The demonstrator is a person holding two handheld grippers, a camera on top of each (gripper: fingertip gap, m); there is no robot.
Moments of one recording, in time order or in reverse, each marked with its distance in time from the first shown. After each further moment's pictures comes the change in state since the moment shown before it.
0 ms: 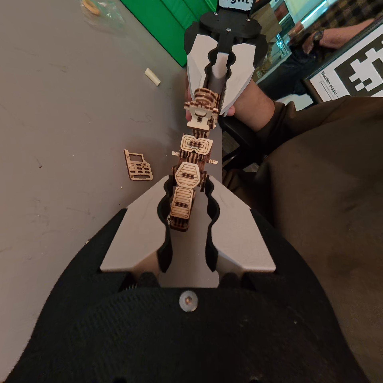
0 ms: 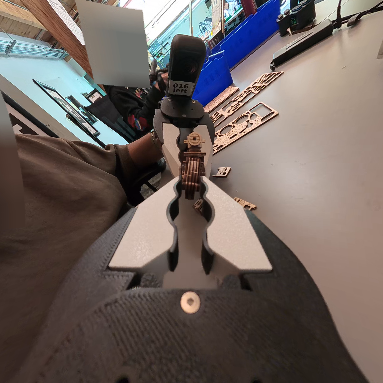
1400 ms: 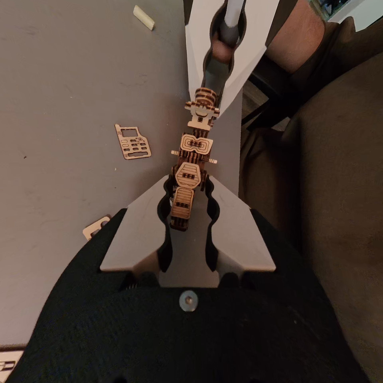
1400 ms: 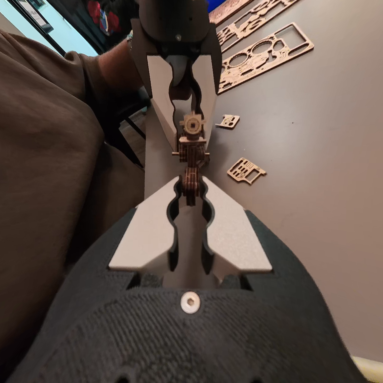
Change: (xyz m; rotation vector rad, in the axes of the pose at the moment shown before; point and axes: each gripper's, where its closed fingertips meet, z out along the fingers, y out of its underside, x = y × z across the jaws) left arm 0.000 0.034 0.007 -0.226 -0.126 0.145; right arm -0.005 0.053 0.004 -0.348 0.053 -0.158
